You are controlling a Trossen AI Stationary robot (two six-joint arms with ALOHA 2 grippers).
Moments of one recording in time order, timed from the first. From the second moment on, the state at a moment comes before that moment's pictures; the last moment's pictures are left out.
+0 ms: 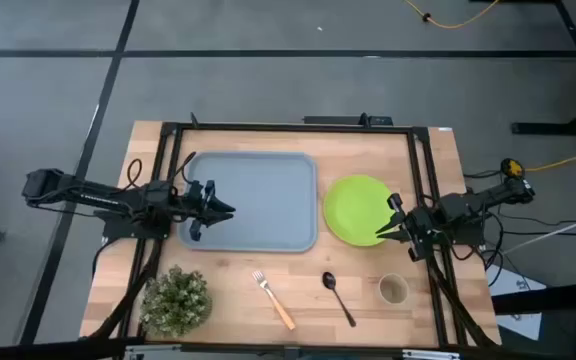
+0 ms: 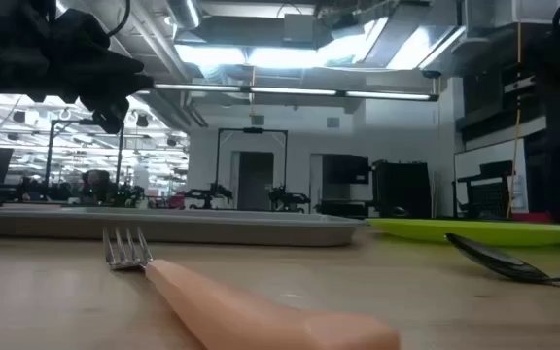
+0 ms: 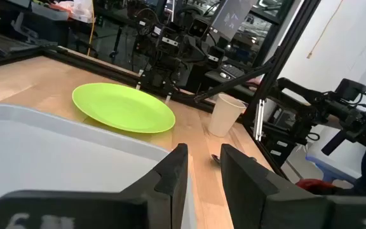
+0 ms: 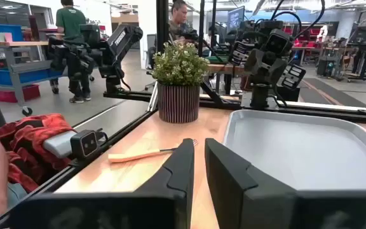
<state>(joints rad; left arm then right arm) -0.01 0.58 0.01 0.62 0.06 -0.38 0.37 0.01 0.01 0.04 0.05 -0.01</state>
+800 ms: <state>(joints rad) -0.01 0.58 0.01 0.51 0.13 -0.36 0.37 0.01 0.01 0.04 0.05 0.00</state>
